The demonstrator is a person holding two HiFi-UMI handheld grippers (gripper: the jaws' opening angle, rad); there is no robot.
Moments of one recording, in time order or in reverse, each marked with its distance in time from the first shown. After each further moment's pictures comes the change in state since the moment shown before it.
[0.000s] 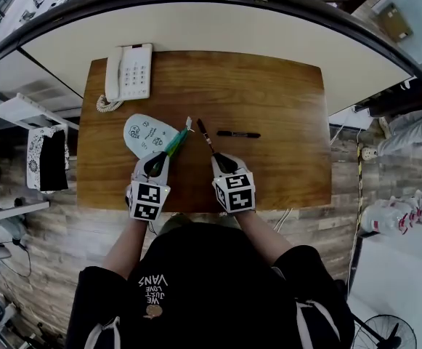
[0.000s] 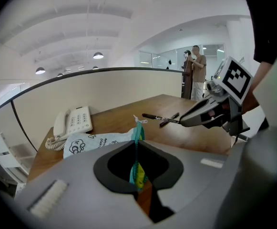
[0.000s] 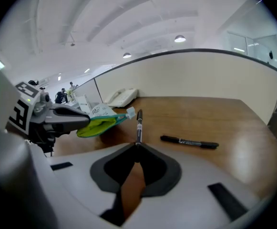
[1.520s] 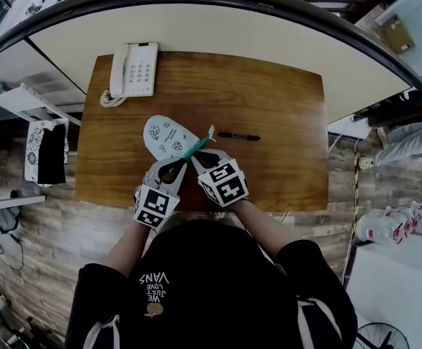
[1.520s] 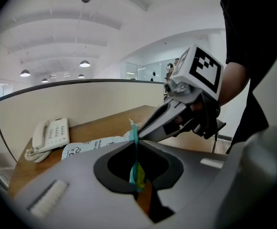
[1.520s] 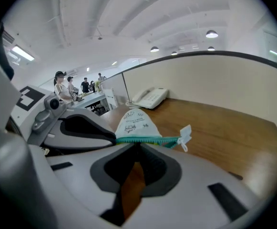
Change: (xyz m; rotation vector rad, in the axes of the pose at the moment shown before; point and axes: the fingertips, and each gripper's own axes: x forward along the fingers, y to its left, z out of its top) left arm -0.011 -0.059 0.029 0.065 -0.141 -0.177; right arm 0.010 0.065 0.032 -0.208 0.067 0.271
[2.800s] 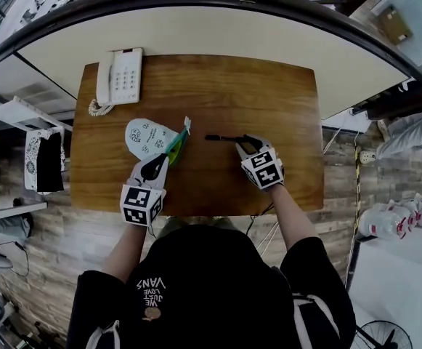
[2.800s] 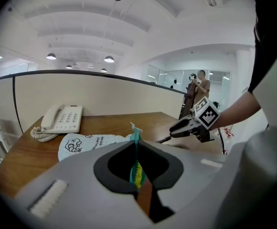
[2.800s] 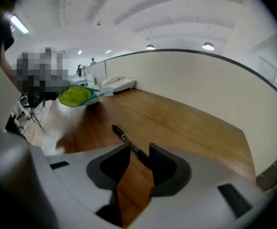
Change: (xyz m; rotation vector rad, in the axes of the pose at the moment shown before) left arm 0.009 0.030 0.017 -0.285 -0.029 0.132; right arm -0.059 -0.179 -0.077 -0.122 0.067 -0.226
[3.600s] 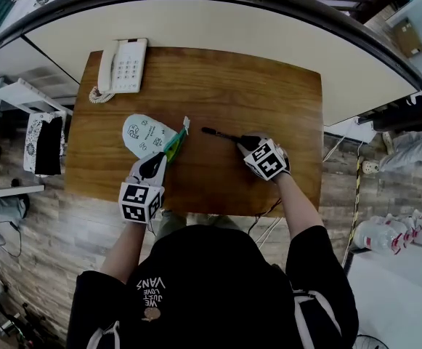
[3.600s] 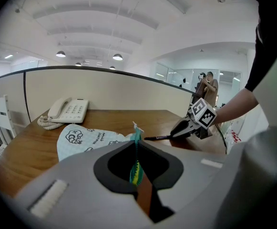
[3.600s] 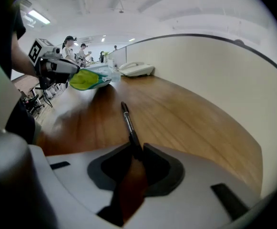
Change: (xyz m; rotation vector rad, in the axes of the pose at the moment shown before) left arm 0.004 -0.013 -0.020 -0.068 0.027 0.091; right arm 0.022 -0.010 -0.035 -0.207 0.119 0.204
